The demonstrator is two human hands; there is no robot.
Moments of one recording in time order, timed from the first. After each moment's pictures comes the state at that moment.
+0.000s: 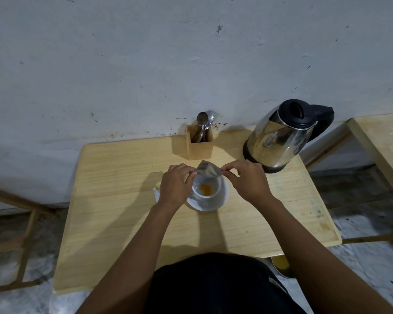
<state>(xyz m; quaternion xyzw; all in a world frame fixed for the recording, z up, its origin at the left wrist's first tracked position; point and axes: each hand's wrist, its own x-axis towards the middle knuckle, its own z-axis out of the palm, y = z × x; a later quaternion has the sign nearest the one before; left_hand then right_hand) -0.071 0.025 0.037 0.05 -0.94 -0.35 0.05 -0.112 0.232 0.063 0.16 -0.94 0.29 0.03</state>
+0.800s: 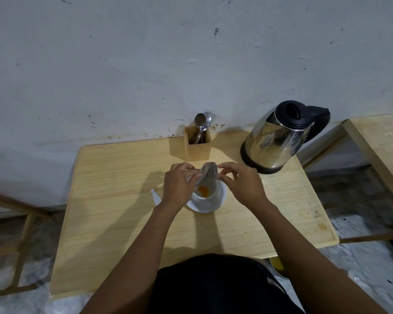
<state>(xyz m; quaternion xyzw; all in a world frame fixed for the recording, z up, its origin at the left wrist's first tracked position) -0.076 0.036 0.041 0.05 -0.92 -0.39 0.05 -0.104 0.225 0.068 0.10 -0.93 0.36 0.00</state>
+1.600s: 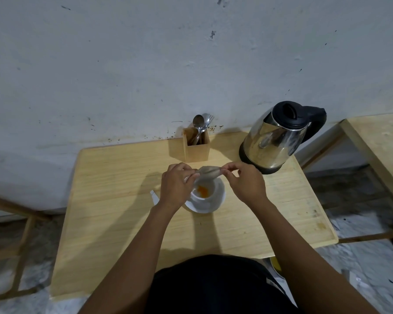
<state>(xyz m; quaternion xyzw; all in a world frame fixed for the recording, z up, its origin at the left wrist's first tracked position) -0.075 0.034 0.047 0.05 -0.92 -0.38 0.05 -0.105 0.229 0.068 0.05 -0.93 0.37 -0.04</state>
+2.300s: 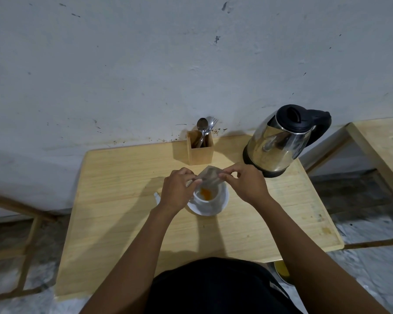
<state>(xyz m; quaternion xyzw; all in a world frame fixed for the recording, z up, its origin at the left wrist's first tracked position) -0.072 0.027 0.046 0.06 -0.92 -0.39 0.00 -0.111 0.227 0.078 0.08 -0.92 0.38 -0.09</state>
